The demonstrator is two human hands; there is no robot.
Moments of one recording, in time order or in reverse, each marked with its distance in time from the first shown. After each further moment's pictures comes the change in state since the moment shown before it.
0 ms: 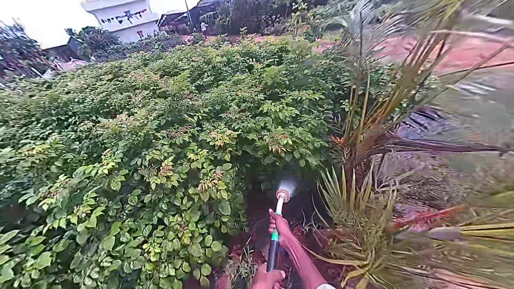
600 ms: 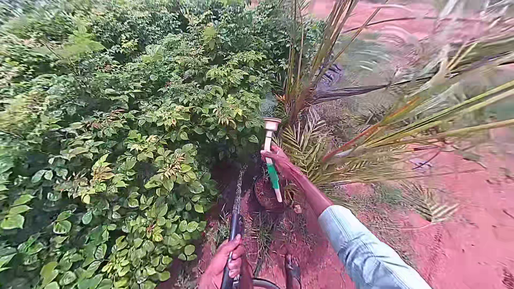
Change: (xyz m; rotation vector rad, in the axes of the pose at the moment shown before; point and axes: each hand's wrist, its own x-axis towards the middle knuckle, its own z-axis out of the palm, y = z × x) left_hand -0.023 -0.007 -0.083 -0.504 -0.484 -0.198; right_hand -0.052 -0.153 -0.065 -0.422 -0.185 -0.643
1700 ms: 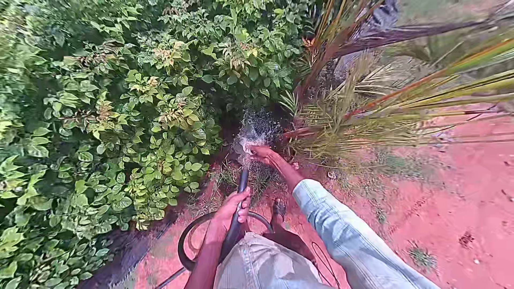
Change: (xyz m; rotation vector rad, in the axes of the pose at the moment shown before) left_hand -0.013 -0.042 0.044 0.086 0.148 0.007; right_hand -0.074 0.120 0.085 0.061 -0.018 0.763
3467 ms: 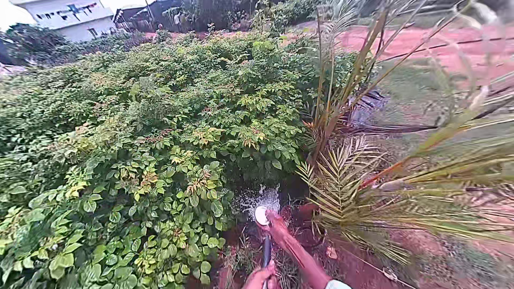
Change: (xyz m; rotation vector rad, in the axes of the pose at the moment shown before) left_hand 0.029 -0.002 -0.004 0.005 -0.113 0.049; right_hand -0.035 0.015 0.038 0.297 0.097 -0.395
